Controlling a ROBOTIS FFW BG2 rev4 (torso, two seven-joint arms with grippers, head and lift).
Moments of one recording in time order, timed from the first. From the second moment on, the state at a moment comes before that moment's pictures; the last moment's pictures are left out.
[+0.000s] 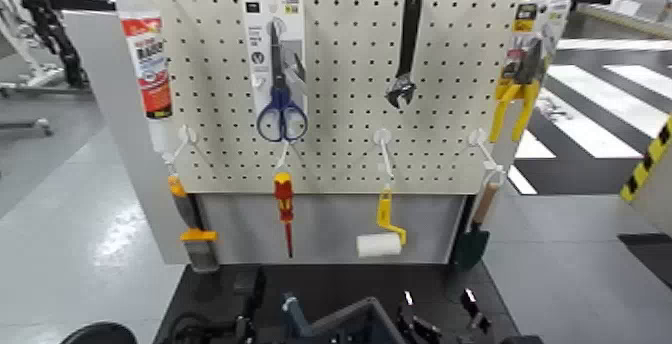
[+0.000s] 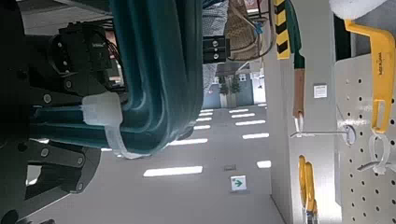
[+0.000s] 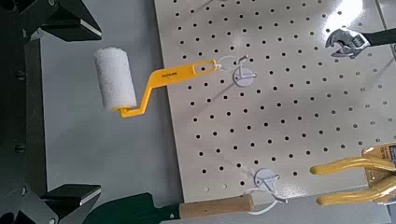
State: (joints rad) left arm -0.13 0.31 -0.19 -1.54 1.55 1.34 -0.48; right arm 0.30 -0.13 0.26 -1.65 -0.21 -0.33 -0.08
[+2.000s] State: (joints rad) left arm -0.33 0.34 -0.27 -1.40 1.38 1.27 -0.60; right arm 0.30 -0.12 0.26 -1.64 -0.22 -0.34 -0.08
